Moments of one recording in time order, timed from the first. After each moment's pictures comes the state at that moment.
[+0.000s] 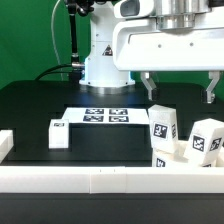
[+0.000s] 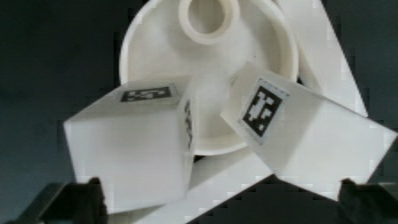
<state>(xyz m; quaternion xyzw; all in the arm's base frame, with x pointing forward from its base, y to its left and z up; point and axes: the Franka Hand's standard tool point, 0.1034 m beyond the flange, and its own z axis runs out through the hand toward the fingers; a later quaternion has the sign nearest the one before) 0.619 0.069 0.115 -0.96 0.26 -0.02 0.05</state>
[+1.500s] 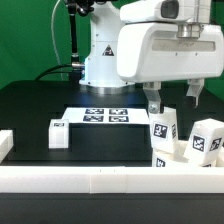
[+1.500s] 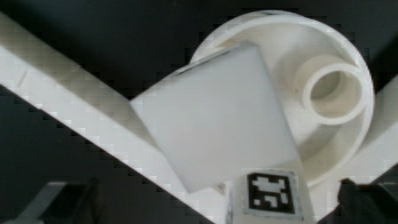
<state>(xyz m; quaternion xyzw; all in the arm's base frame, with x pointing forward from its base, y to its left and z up) 0.617 0.063 0.101 -0.94 -0.33 -0.06 -0.02</state>
